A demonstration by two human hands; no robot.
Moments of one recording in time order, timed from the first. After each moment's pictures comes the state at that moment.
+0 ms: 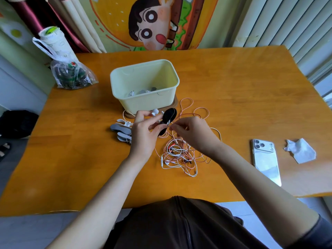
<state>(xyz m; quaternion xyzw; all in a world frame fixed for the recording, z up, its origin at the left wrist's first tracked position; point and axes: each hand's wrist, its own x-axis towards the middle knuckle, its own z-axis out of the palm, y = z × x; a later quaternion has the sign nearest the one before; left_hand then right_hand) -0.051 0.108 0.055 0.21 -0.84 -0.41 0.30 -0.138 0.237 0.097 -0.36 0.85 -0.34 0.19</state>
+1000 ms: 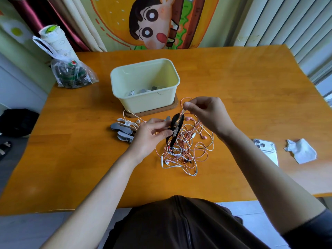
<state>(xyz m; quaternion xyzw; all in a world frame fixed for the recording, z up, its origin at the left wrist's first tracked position) -0.041 0.109 0.071 0.18 -0.74 -0.65 0.07 -0.175 0.245 0.114 -0.31 0.80 -0.49 0.15</state>
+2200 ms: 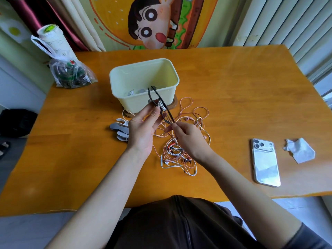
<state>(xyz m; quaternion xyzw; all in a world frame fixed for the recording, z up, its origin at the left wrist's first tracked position) -0.059 0.118 0.087 0.27 -0.47 -0.80 0.25 -0.117 0.233 0.083 -0.26 0.80 -0.48 0.26</state>
